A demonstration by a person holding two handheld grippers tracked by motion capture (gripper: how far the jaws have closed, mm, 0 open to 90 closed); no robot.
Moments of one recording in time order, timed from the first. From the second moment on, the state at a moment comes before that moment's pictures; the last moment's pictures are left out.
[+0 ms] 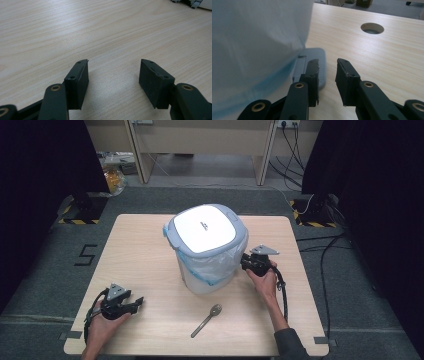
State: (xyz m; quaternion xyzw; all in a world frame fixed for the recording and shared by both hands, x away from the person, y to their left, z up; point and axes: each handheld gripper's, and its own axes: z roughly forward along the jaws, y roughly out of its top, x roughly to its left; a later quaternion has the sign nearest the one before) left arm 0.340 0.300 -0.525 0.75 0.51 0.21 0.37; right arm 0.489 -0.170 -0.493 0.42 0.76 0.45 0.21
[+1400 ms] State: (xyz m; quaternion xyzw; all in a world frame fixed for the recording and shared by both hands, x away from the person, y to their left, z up) left arm 0.340 0.300 -0.525 0.75 0.51 0.21 0.37; right arm 0.505 -0.169 -0.513 0.42 0.77 0.45 0.18
